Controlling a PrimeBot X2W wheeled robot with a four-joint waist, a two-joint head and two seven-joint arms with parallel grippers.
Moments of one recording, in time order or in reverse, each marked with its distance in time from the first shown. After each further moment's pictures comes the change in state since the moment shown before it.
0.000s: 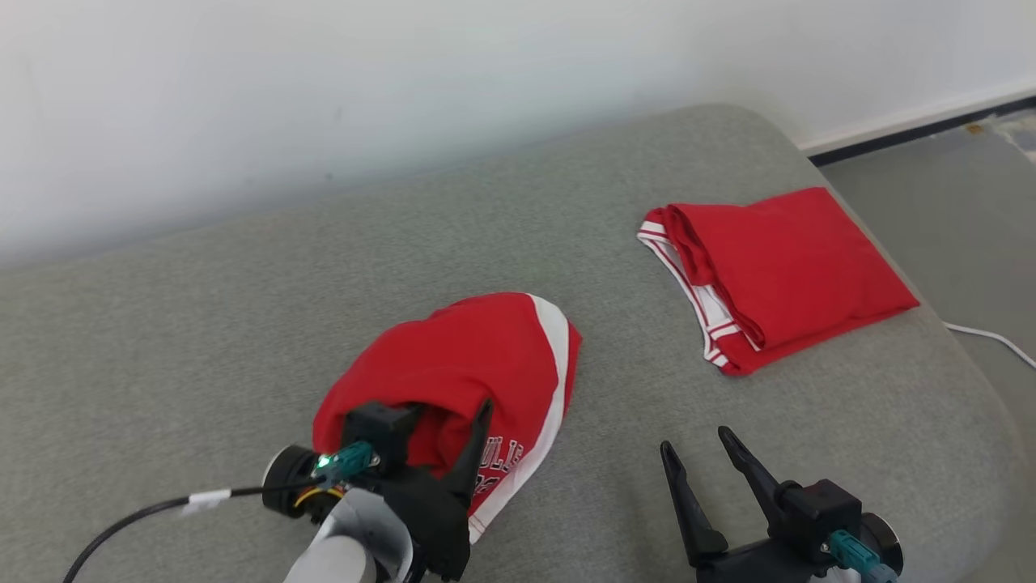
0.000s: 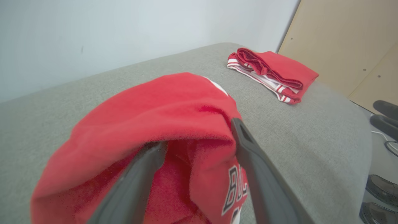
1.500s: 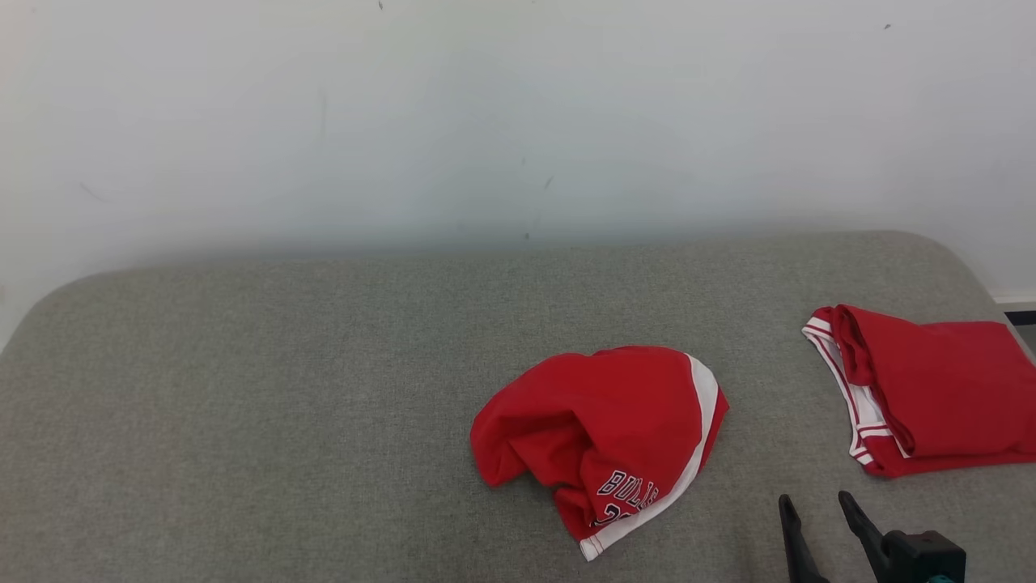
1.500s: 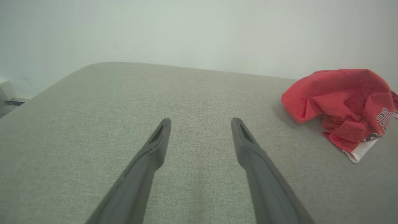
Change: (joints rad) left arm 0.670 -0.038 0.565 -0.275 0.175 -0.100 -0.263; right arm 0.114 -0.029 -0.226 0.044 -0.013 0.000 0.013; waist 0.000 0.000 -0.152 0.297
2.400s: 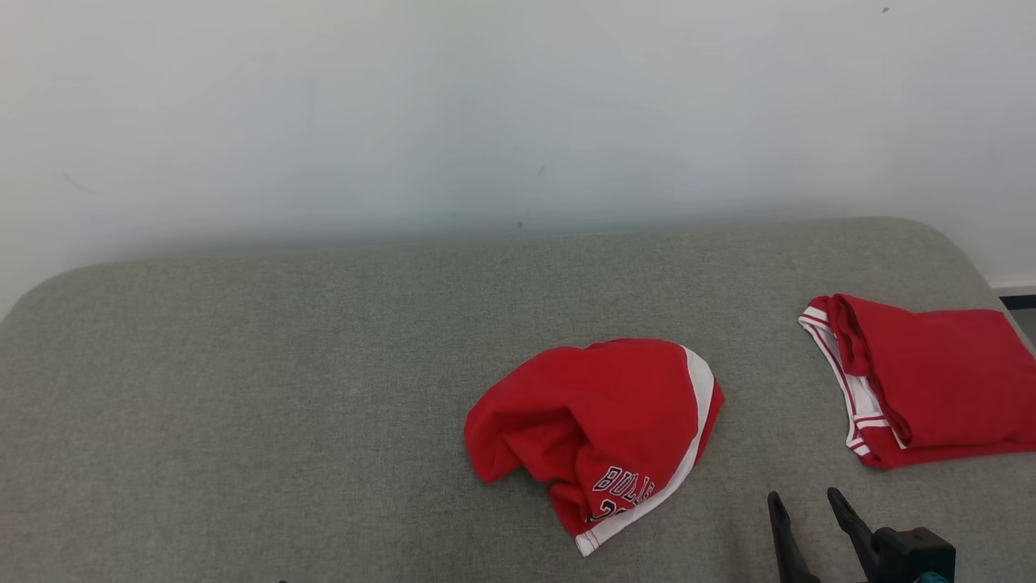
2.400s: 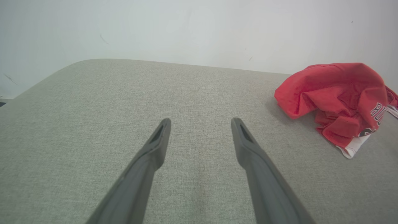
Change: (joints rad) left arm -0.017 0.015 -0.032 0.009 -0.010 -0.001 0.000; right arm 0.001 0.011 0.014 -0.013 -0.002 0.000 0.015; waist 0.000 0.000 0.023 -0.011
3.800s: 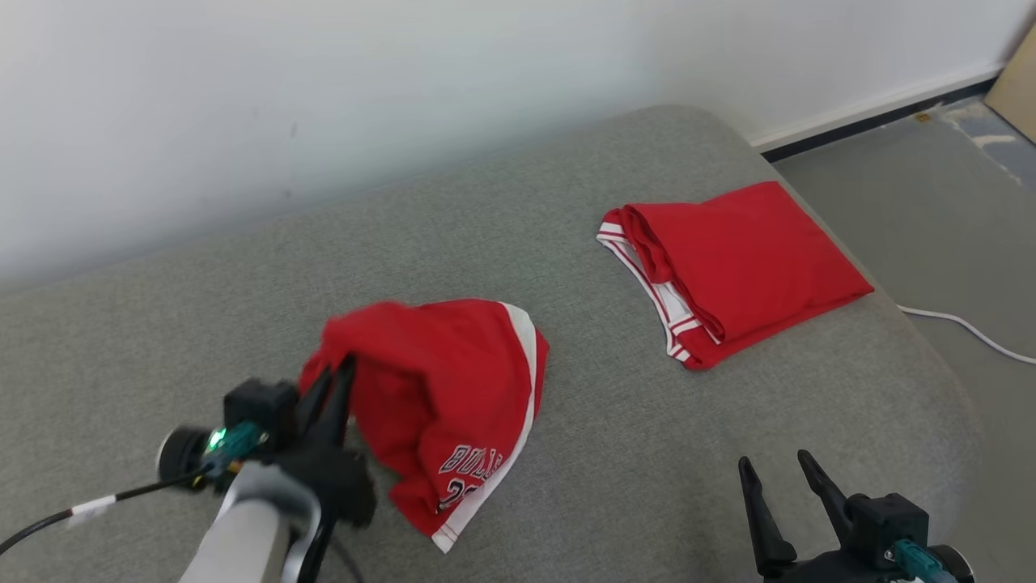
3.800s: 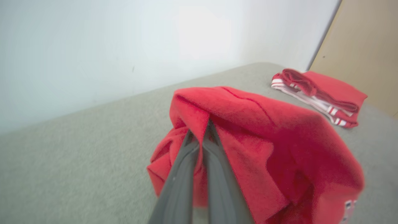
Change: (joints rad) left arm -0.648 0.050 -0.267 0.448 -0.077 0.013 0.132; right arm -0.074 -0.001 0.051 0.013 0.002 0.000 -0.013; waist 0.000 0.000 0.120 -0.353
